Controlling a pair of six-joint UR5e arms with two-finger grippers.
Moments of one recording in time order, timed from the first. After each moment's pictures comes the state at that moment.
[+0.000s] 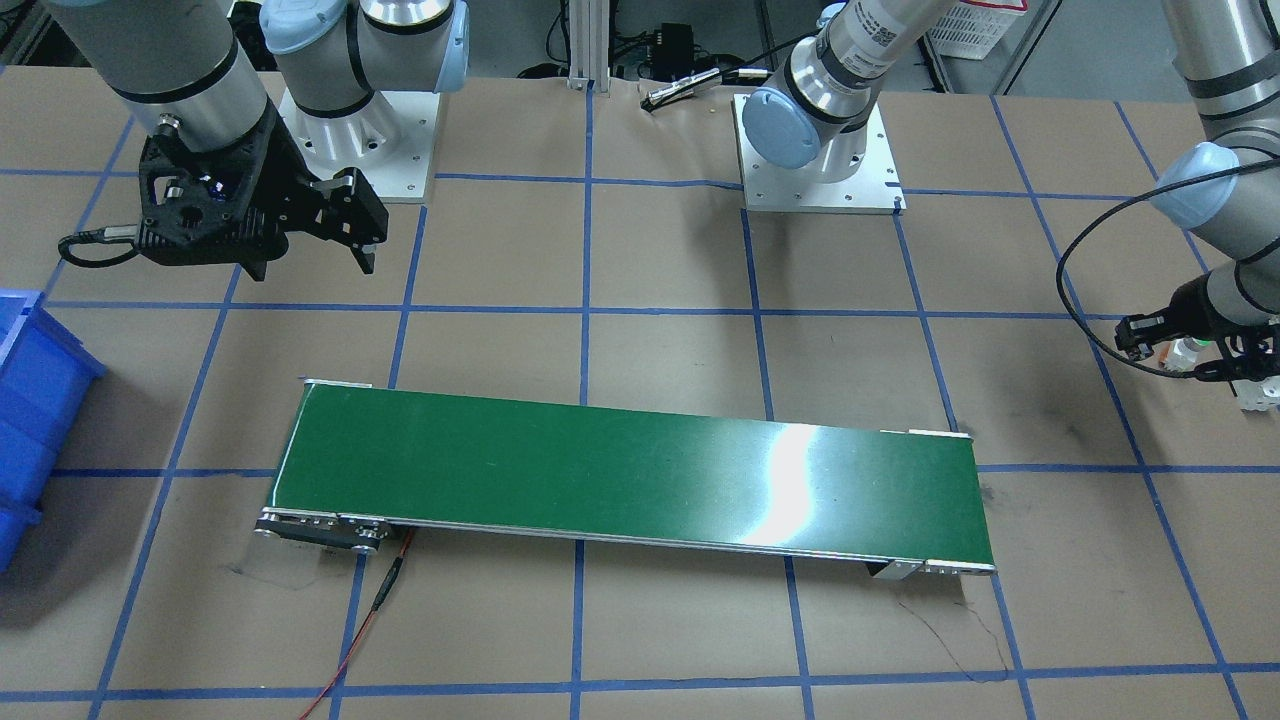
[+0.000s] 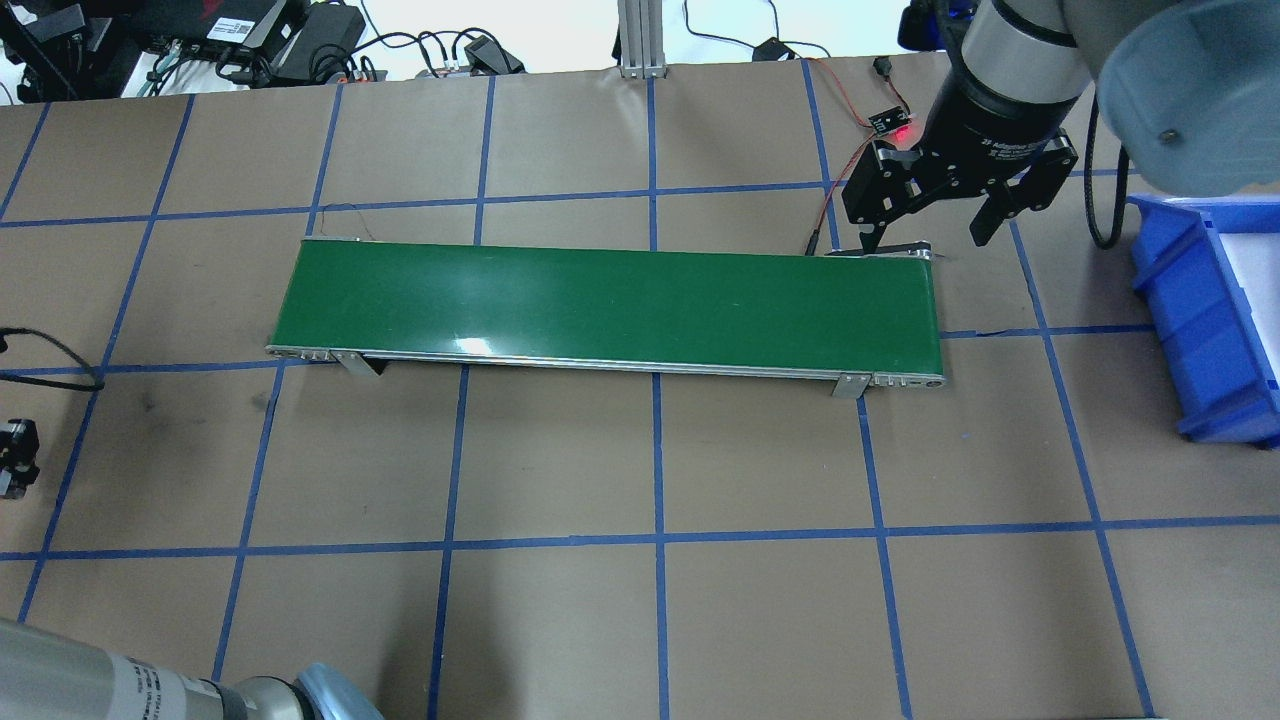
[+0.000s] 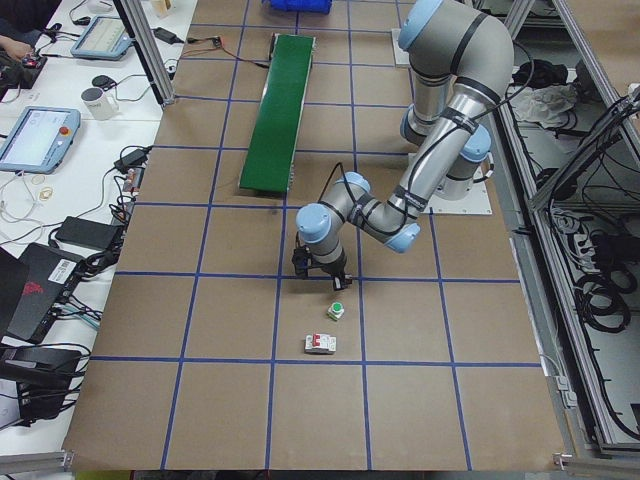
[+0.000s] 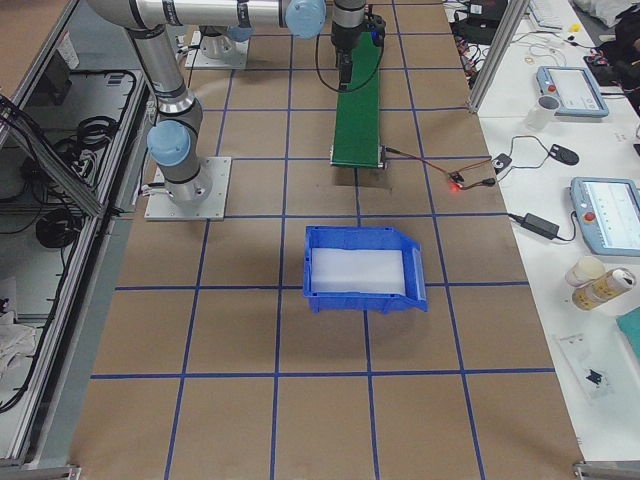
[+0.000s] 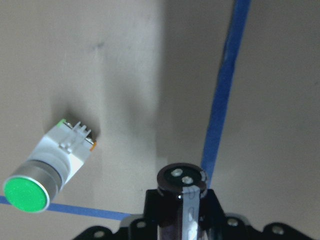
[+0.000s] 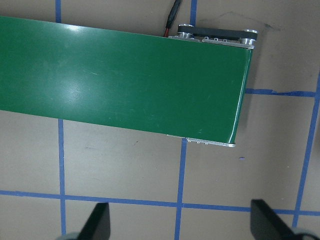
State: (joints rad) left arm -0.71 -1.93 -1.88 -0.99 1.83 0.76; right arm 1.57 -1.55 1.58 -1.57 -1.52 -0.06
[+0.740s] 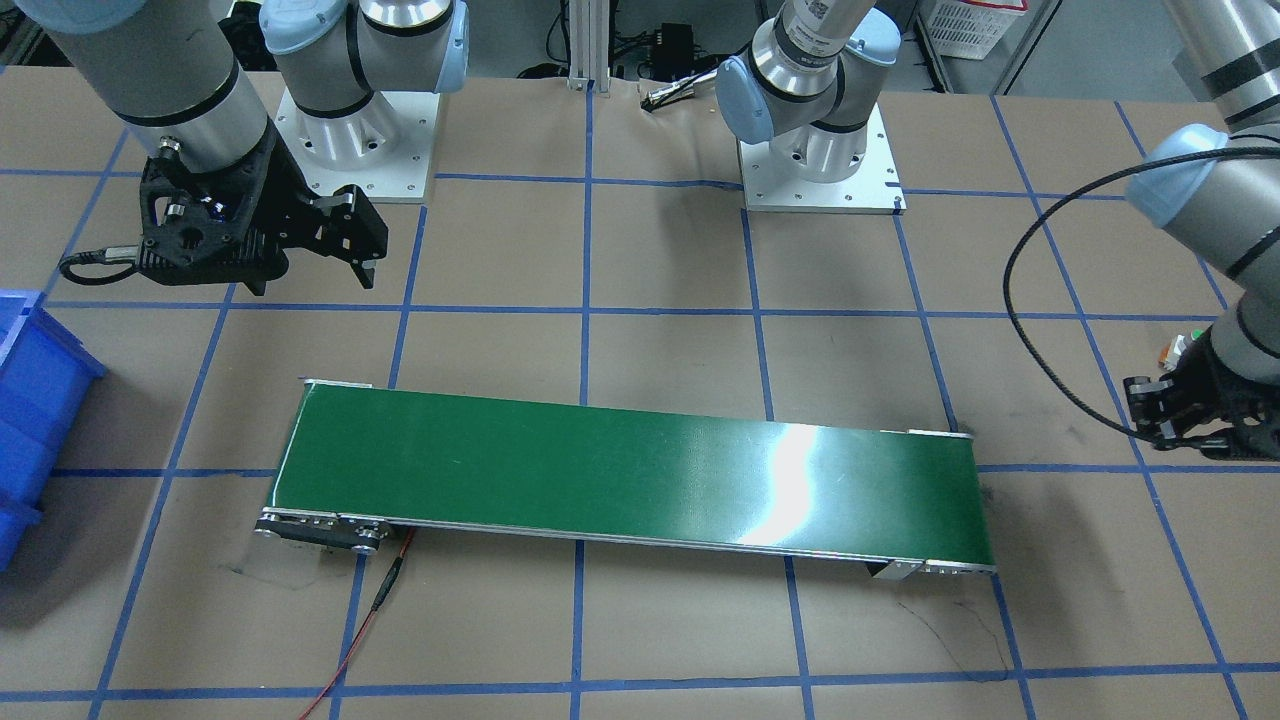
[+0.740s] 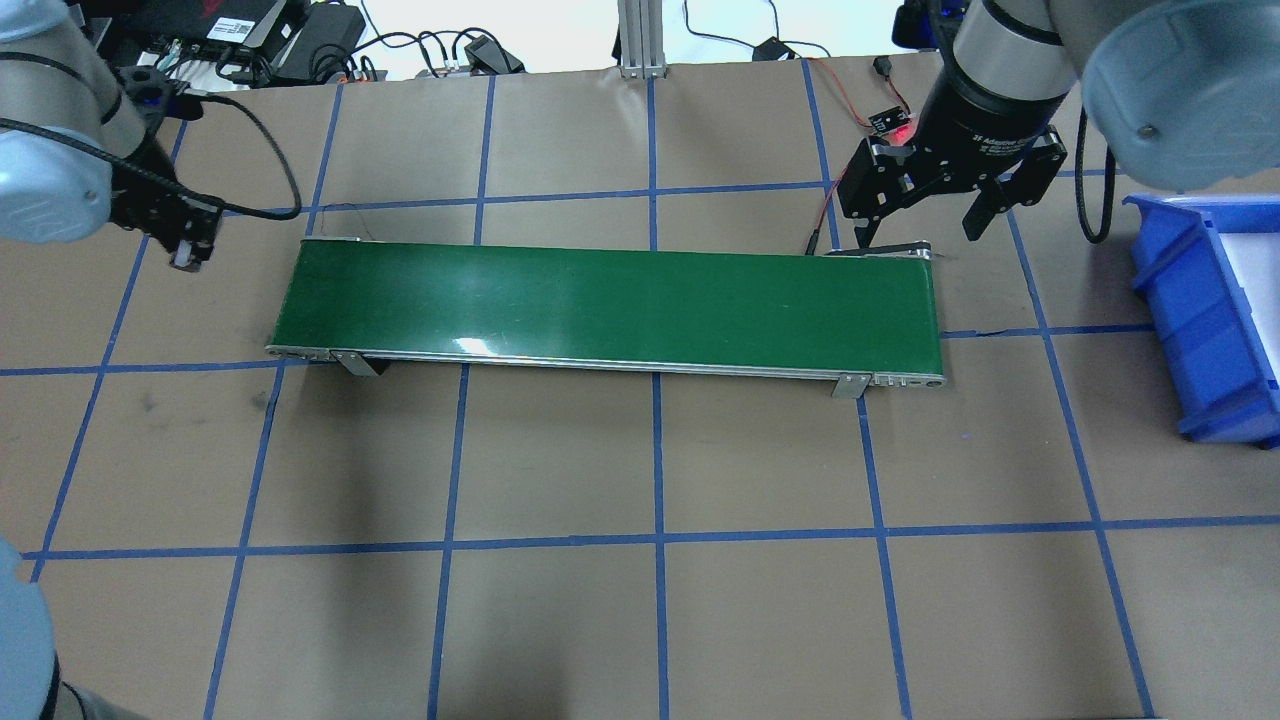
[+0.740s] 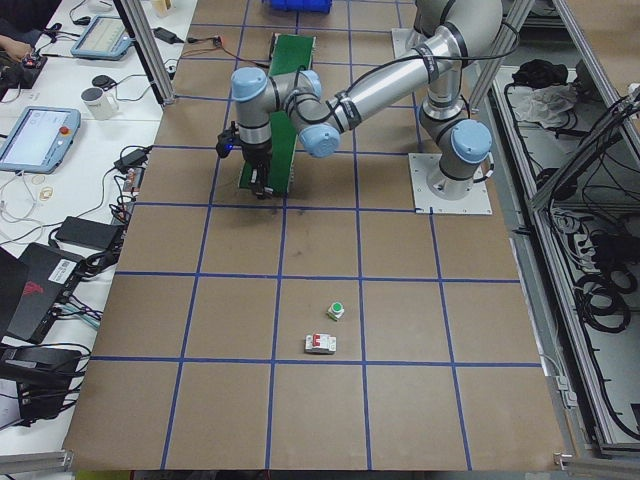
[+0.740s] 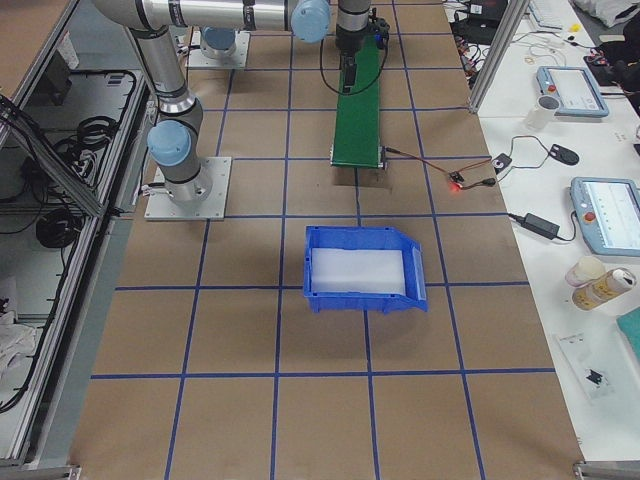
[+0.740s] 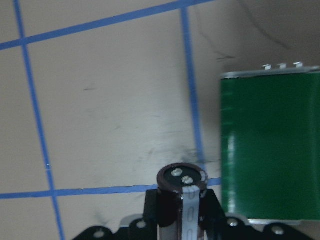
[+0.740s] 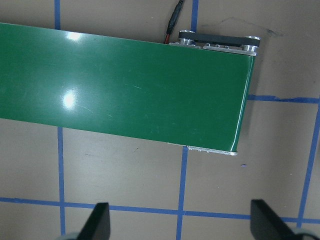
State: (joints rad) left arm -1.24 -1.87 -1.63 -1.12 1.75 0.47; right arm 1.57 -1.53 1.58 -1.59 -1.52 -0.06
